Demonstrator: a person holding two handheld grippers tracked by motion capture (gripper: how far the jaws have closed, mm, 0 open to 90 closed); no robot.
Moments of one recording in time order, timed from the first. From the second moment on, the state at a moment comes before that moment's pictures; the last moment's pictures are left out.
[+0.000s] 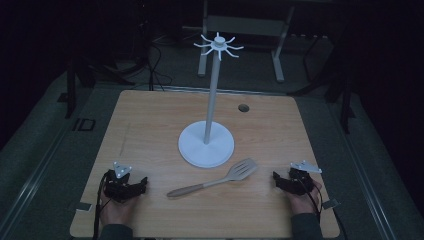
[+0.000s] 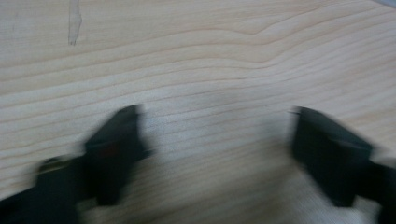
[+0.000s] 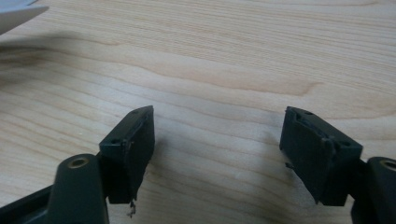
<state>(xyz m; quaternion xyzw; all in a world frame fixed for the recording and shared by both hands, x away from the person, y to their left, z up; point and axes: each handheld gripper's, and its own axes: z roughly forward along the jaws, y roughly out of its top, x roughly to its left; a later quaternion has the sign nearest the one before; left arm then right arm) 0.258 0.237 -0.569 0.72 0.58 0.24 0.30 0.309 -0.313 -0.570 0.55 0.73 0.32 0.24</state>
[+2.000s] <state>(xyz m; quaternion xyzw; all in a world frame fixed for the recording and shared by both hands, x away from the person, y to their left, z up) 0.244 0.237 -0.549 0.71 0.55 0.25 0.36 0.337 -0.218 -0.526 0.35 0.86 0.33 0.18</state>
